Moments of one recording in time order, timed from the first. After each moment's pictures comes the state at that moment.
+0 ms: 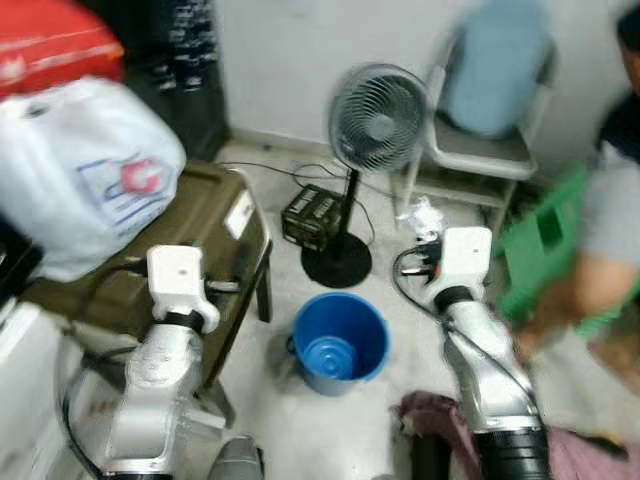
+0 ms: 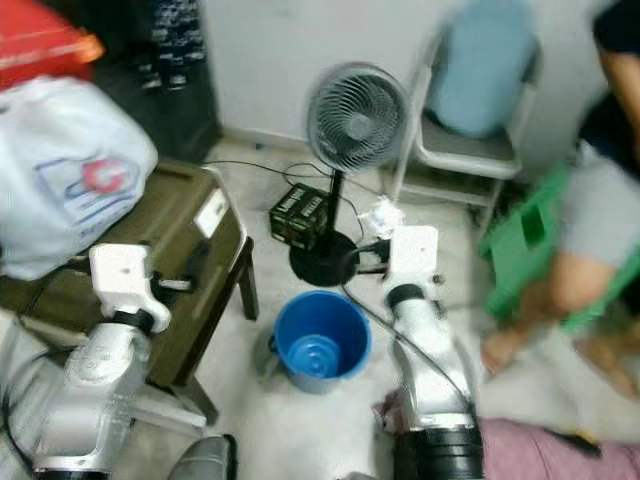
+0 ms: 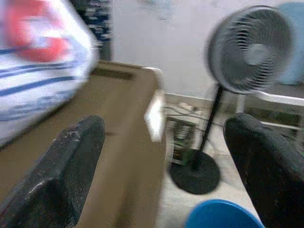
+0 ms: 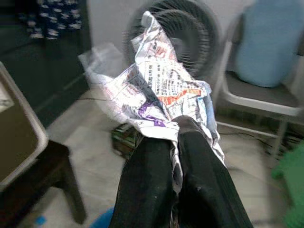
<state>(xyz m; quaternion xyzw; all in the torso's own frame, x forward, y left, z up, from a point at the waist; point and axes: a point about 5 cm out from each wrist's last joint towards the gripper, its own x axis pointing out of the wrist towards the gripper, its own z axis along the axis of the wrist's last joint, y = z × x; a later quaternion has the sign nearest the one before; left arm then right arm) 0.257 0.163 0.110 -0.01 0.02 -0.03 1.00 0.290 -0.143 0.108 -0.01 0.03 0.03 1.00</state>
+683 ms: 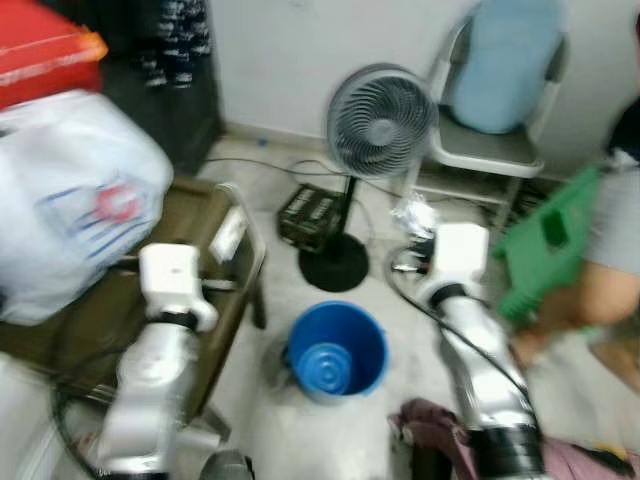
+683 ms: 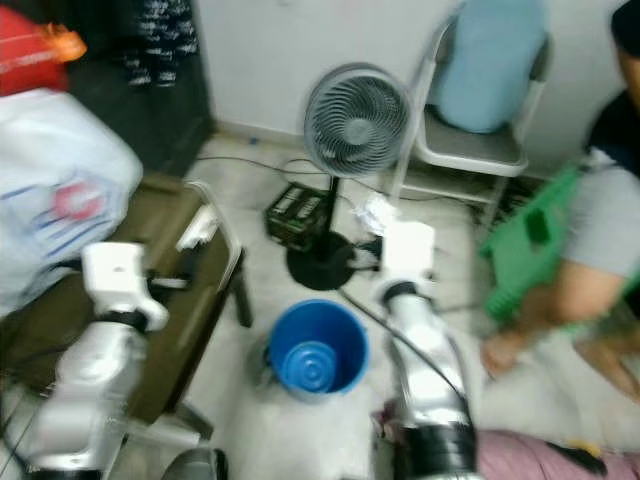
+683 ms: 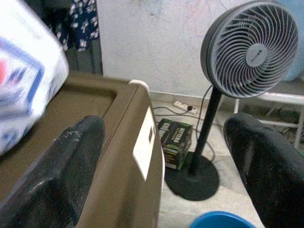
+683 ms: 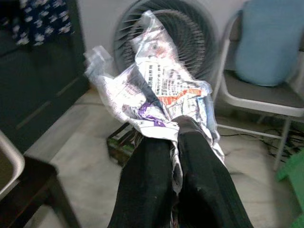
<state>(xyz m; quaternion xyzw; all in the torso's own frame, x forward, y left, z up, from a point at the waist) 0.257 0.167 0.111 -0.01 0.01 -0.04 1.00 0.293 -0.136 0.113 -0.01 0.02 0.04 1.00</state>
